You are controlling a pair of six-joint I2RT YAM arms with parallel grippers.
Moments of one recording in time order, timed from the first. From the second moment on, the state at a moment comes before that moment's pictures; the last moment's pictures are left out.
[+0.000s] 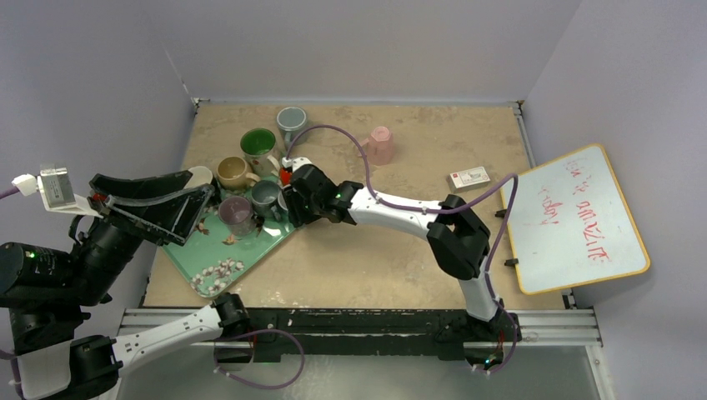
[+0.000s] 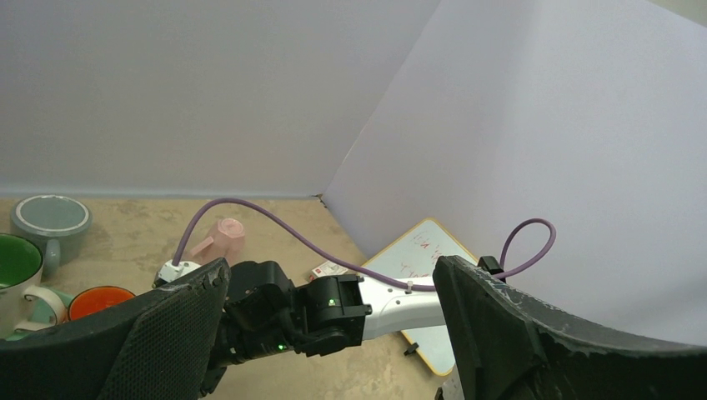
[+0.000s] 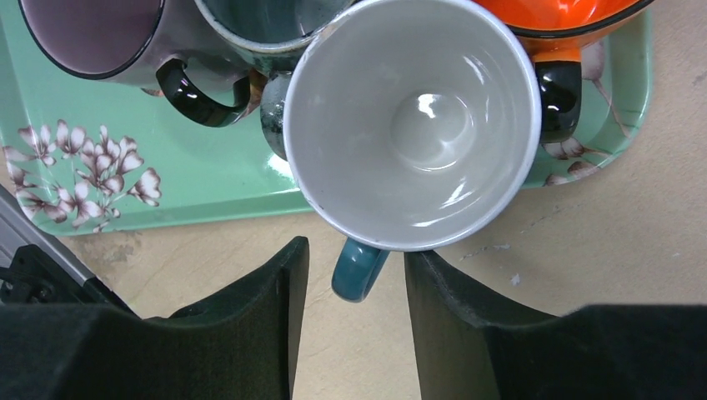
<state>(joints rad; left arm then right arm) -1.01 0.52 1.50 -0.67 -0.43 -0.42 1.03 2.02 1.62 -0.36 0.08 0.46</state>
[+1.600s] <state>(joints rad) -1.01 0.83 1.18 -0.68 -0.78 -0.25 0.82 1.54 1.25 -0.31 0.29 0.58</state>
